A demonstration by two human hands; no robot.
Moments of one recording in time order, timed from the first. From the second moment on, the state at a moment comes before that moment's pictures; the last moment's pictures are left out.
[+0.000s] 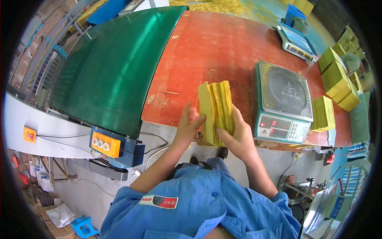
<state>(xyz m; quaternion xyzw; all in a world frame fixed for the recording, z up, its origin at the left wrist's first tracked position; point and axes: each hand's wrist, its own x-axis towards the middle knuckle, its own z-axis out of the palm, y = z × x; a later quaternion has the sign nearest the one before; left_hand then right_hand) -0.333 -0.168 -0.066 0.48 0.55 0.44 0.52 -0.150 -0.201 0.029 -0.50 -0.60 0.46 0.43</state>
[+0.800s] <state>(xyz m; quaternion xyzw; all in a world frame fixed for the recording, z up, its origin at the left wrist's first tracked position) -0.335 -0.150 -0.054 0.47 0.48 0.48 0.56 -0.154 -0.169 -0.030 -0.50 -0.53 0.54 0.41</state>
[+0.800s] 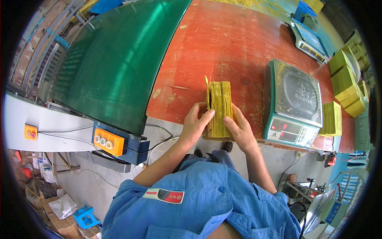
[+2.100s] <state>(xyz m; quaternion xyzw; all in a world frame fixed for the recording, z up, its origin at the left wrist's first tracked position) -0.330 -0.156 -0.037 0.51 0.45 0.54 0.49 -0.155 -0.177 -0.027 -0.52 -0.59 0.50 0.36</state>
